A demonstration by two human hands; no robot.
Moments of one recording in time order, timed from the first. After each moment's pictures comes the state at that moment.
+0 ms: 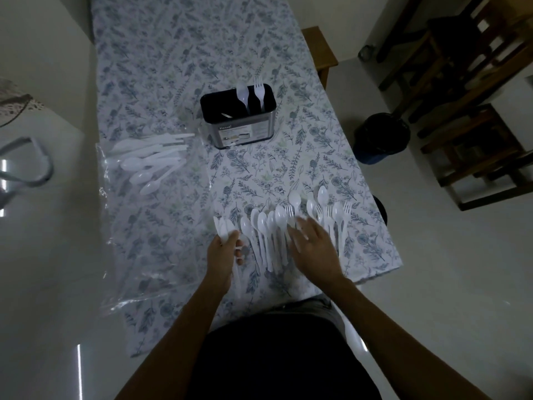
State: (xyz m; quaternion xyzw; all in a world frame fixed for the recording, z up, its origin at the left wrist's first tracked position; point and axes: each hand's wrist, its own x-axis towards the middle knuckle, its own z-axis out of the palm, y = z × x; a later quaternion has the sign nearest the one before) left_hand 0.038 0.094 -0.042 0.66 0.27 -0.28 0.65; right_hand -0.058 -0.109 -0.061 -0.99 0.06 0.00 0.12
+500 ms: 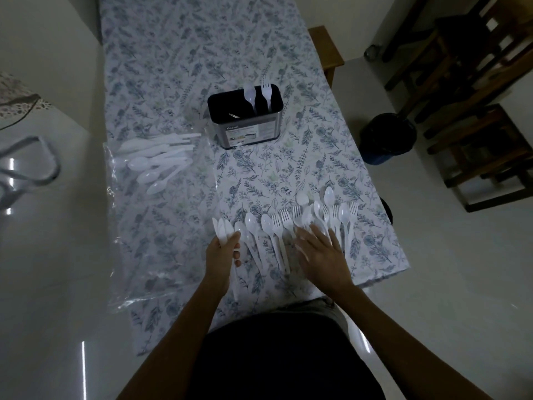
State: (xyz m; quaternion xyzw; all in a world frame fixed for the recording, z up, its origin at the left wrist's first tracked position) left_hand 0.042 0.112 -0.047 0.66 0.28 -0.27 0.64; right_hand -0.077 -0.109 -0.069 -0.99 0.03 -0.02 0.10
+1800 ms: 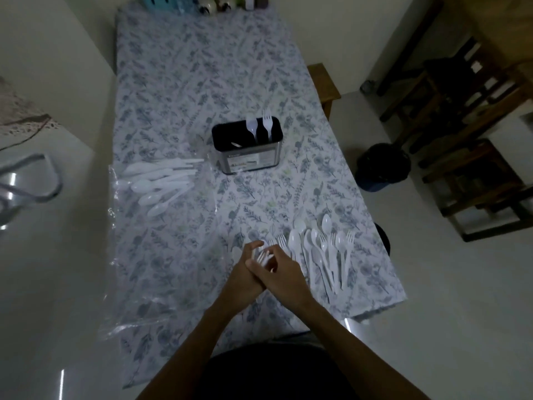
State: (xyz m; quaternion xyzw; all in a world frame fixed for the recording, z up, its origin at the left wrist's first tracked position) left_hand 0.035 0.081 -0.021 0.74 -0.10 -0.33 0.57; right_hand -0.011 -0.039 0.014 -0.80 0.25 0.09 0.54
